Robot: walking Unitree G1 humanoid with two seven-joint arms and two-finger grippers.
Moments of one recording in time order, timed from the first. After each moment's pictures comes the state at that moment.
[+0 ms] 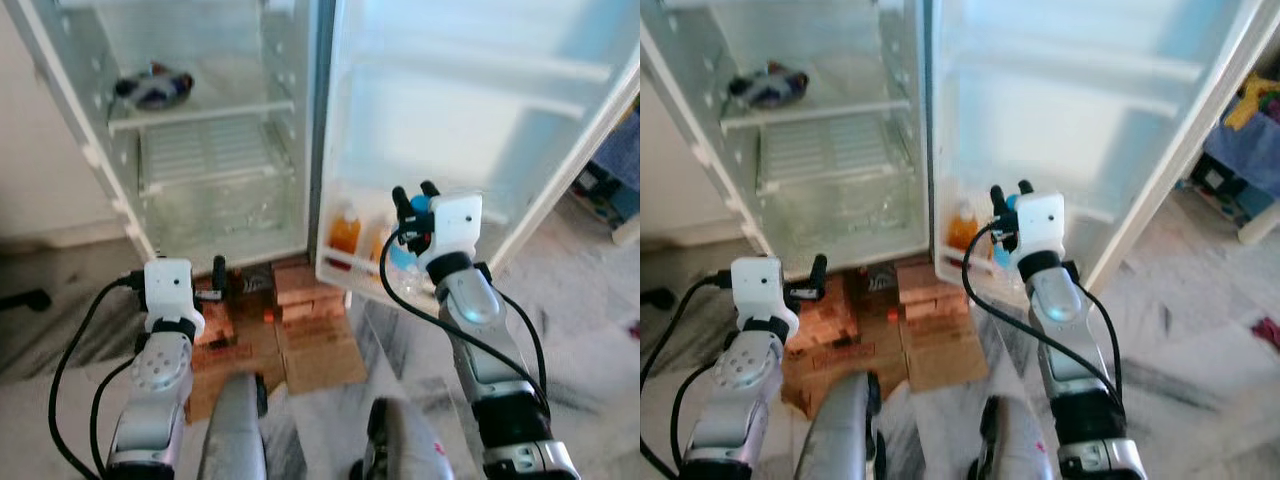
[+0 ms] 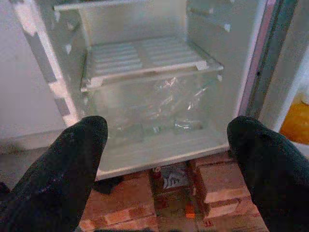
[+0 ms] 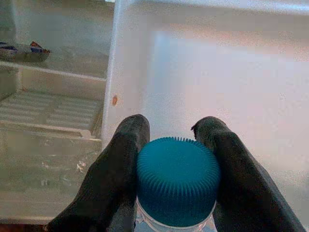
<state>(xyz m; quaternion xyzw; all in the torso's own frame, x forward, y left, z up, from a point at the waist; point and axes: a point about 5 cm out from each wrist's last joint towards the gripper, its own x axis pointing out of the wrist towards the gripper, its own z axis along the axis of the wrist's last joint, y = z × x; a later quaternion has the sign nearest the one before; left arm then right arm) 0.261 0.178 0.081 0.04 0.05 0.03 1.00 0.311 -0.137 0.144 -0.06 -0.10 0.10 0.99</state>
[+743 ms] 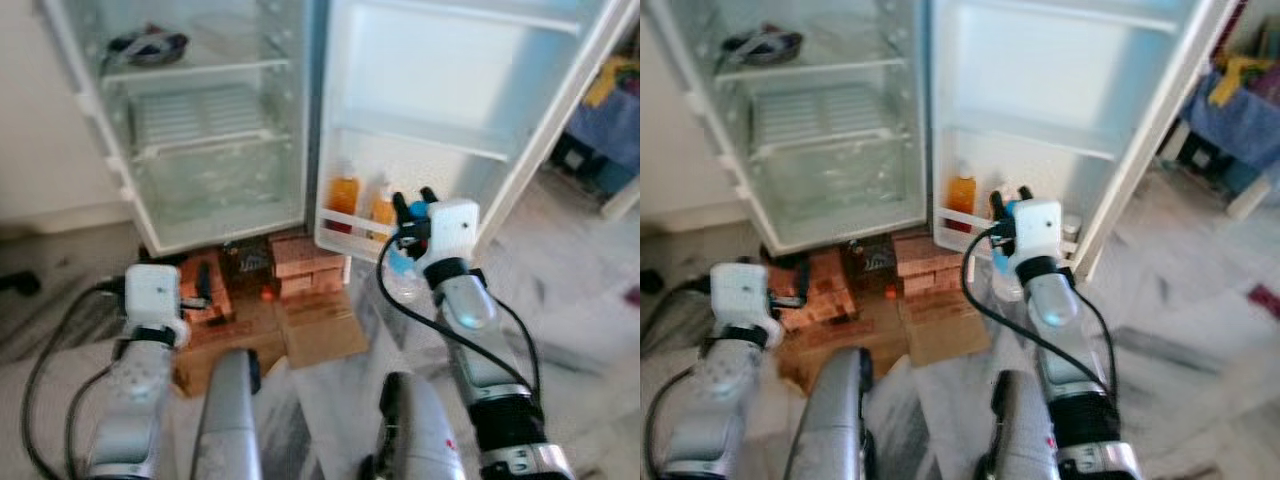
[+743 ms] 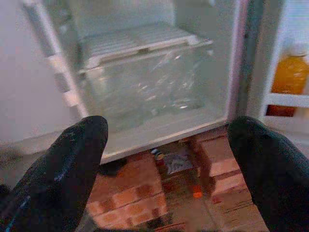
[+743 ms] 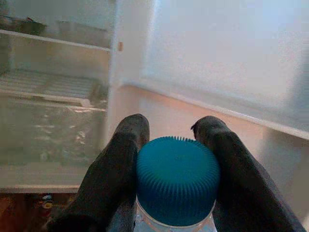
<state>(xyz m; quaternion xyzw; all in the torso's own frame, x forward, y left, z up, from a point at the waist) 0.252 0.189 0.084 0.07 0.03 0.02 1.00 0.312 -0.139 0.139 -0.06 -0.10 0.08 0.99</state>
